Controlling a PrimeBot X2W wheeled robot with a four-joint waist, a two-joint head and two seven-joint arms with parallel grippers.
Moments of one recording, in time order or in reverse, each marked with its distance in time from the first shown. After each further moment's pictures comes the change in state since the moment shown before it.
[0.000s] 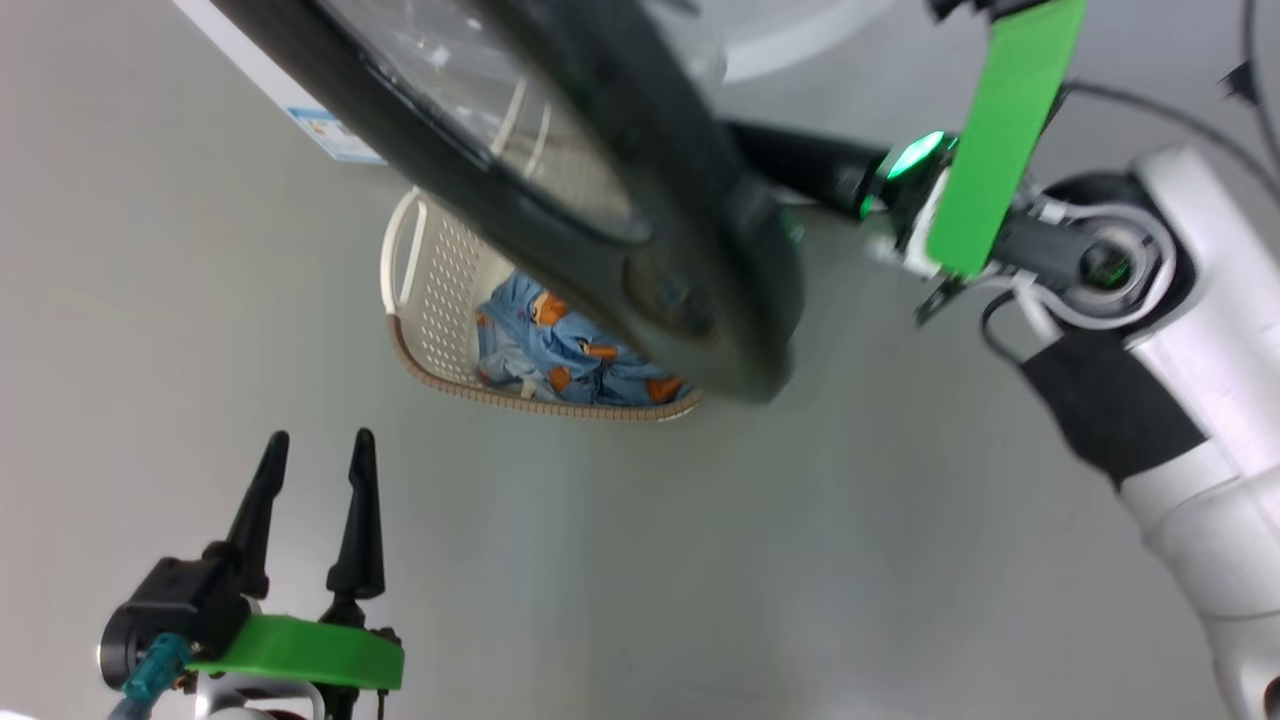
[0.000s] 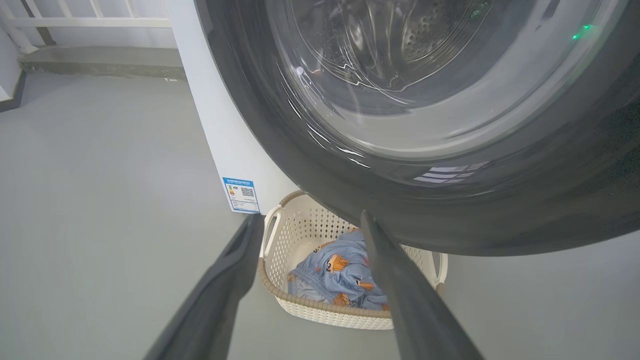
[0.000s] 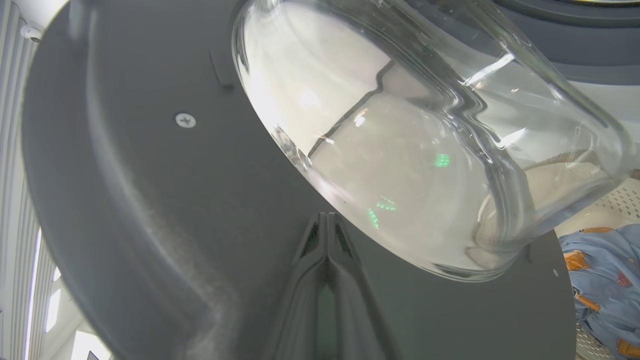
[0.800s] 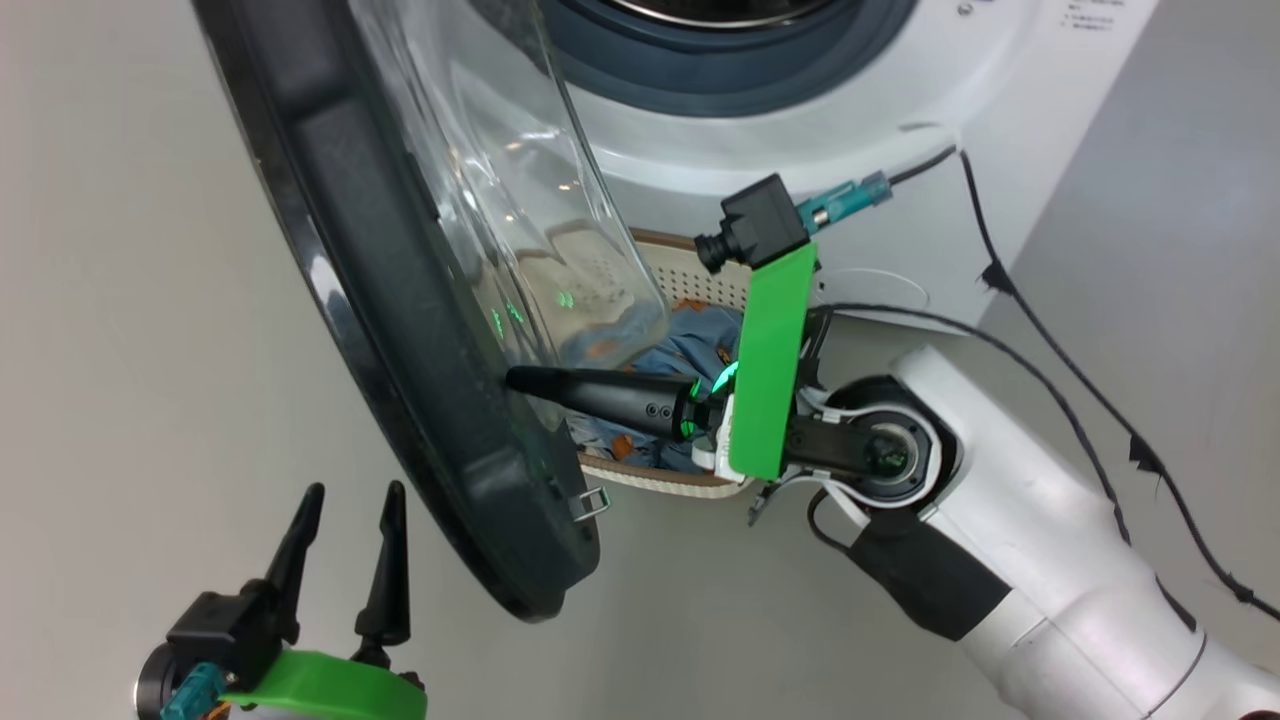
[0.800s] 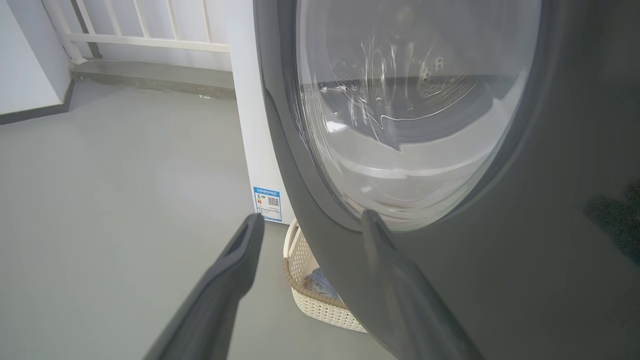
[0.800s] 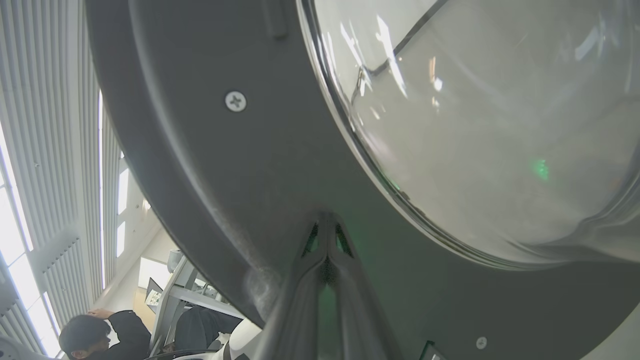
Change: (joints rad) left arm 0.049 0.001 -0.037 0.045 -0.019 0.000 0.000; right arm 0.175 0.168 0.173 0.036 0.003 0.000 -0.041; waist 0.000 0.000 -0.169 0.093
